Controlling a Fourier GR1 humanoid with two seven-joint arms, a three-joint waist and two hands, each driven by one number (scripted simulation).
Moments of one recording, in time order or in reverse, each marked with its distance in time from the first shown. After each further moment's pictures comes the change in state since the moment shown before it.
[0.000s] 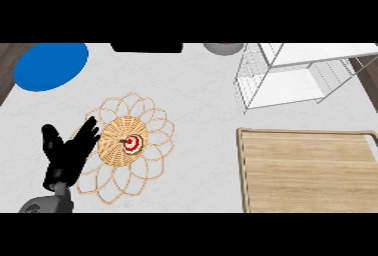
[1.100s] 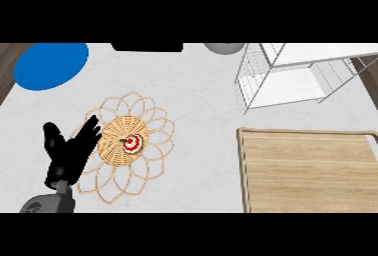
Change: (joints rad) left arm -0.012 -0.009 0.003 0.005 0.001 -0.001 0.010; right arm -0.039 -0.235 -0.307 0.121 -0.252 -0.166 0.103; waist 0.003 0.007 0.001
